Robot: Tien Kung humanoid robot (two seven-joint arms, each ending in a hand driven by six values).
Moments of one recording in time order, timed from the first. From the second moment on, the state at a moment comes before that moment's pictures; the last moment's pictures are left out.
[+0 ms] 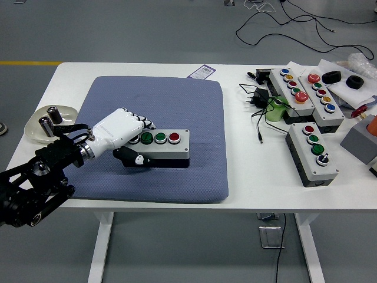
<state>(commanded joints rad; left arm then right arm) -0.74 0.35 -0.55 -0.86 2.14 0.43 -0.26 0.13 -0.03 1.46 0.18 -2.20 -0.17 -0.26</state>
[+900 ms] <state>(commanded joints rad) -0.63 0.41 -0.81 -1.12 2.10 0.32 -0.23 0.13 -0.03 1.46 0.18 -2.19 -0.17 -0.26</state>
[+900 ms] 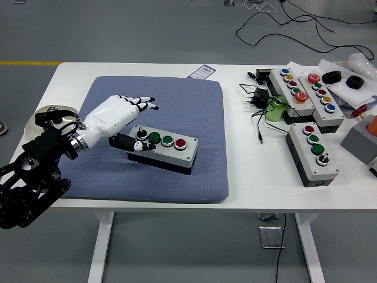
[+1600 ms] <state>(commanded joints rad) -0.54 0.43 -0.89 -1.47 1.88 0.12 0.04 0.13 -0.03 1.47 0.18 -2.20 -0.17 -0.26</state>
